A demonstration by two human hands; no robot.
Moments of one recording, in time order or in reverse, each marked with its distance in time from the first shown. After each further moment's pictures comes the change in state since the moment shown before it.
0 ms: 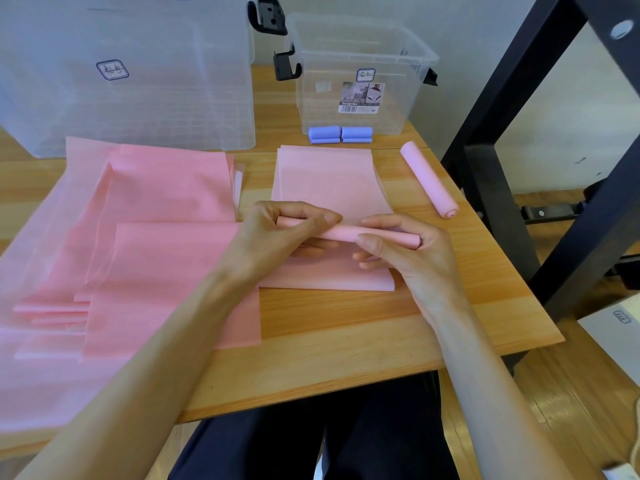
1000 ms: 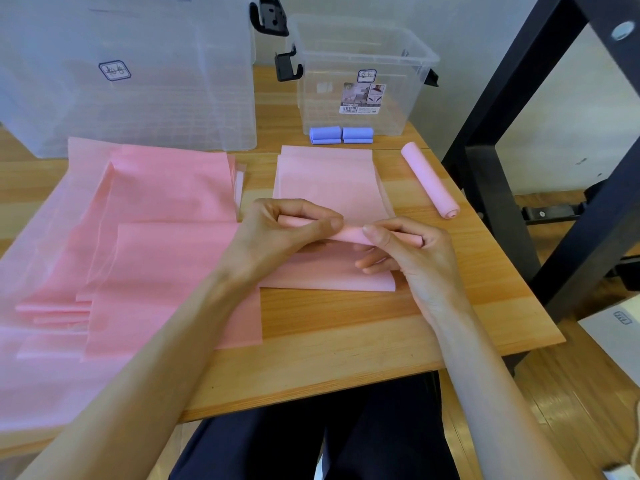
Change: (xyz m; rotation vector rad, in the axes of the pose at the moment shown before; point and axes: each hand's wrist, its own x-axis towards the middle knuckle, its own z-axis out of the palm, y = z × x) left_hand 0.002 -0.002 -0.002 0.001 0.034 0.026; right_hand 0.000 0.000 0.000 -0.042 0.022 0.016
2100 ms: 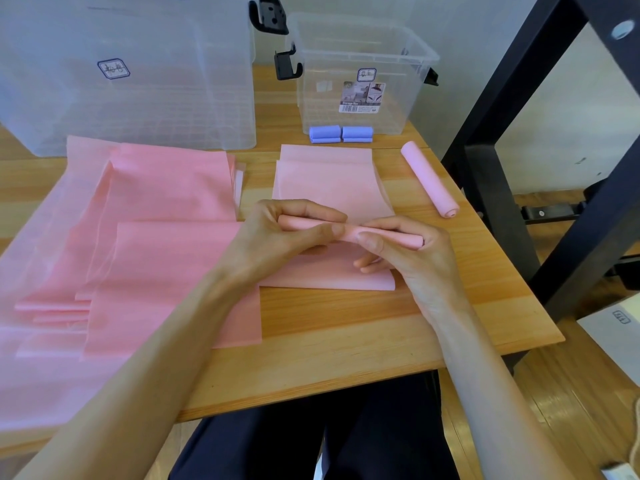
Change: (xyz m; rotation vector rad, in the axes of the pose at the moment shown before) left_hand -0.002 0.001 0.000 0.037 -0.067 0.035; right_hand -0.001 0.001 -0.001 -0.018 -0.033 -0.029
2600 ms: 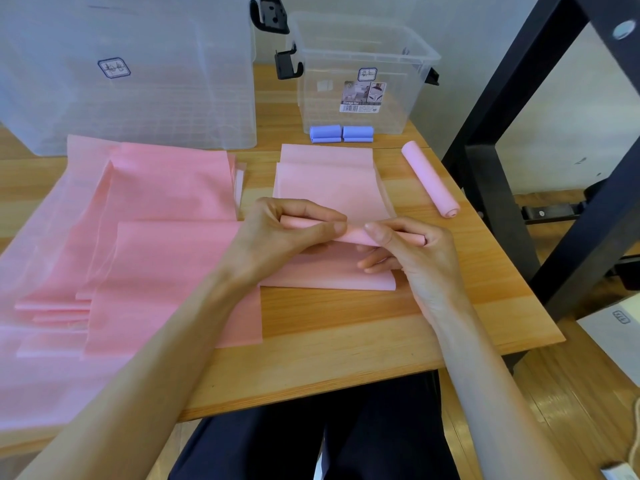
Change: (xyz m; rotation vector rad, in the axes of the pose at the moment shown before) left_hand 0.001 0.001 0.001 -0.010 0.028 -0.003; right_hand 0.001 0.000 0.002 0.016 0.058 0.028
